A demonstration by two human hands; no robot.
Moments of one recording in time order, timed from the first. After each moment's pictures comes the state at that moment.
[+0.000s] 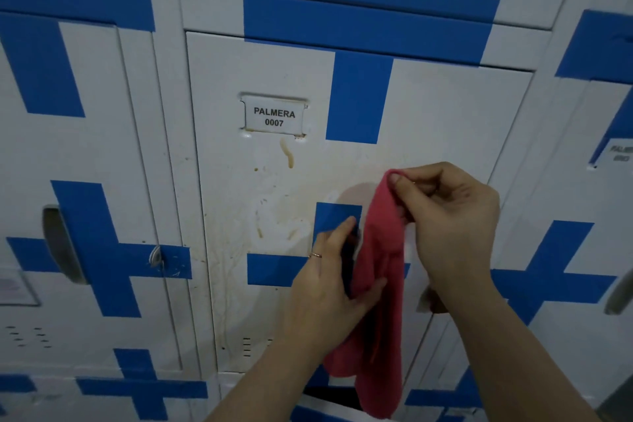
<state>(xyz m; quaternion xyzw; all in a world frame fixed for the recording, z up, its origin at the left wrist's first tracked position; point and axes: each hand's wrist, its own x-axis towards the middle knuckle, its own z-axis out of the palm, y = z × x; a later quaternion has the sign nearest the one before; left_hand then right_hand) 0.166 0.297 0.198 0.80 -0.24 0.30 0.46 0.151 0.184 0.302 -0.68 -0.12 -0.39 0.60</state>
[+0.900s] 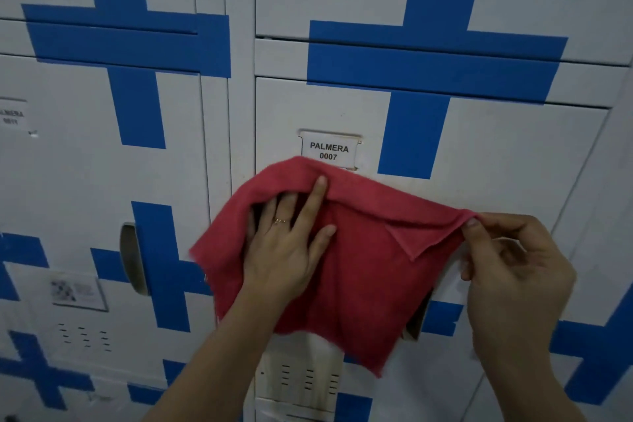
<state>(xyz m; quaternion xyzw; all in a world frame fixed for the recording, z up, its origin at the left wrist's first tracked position) 0.208 0.386 0.243 0.83 -0.06 0.55 0.10 0.149 0.193 0.285 -0.65 -0.08 -0.49 0.58</state>
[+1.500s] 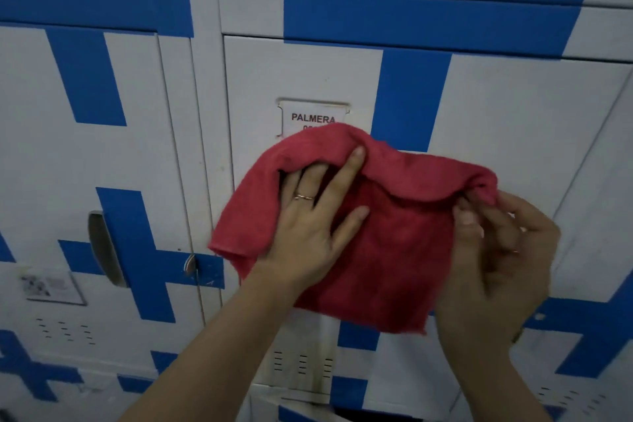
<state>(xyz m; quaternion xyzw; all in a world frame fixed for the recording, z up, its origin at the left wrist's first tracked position) 0.210 0.356 0.262 0.78 -0.21 0.57 0.17 0.162 0.211 0.258 -0.59 -0.11 -0.55 0.58</state>
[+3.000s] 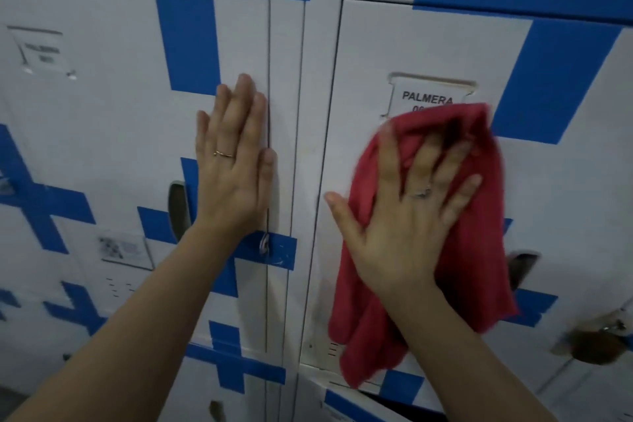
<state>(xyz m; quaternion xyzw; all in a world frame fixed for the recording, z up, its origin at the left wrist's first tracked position) 0.225 0.502 0.256 0.77 -0.14 0.60 0.16 0.204 0.324 0.256 -0.85 -0.12 -0.50 0.13</state>
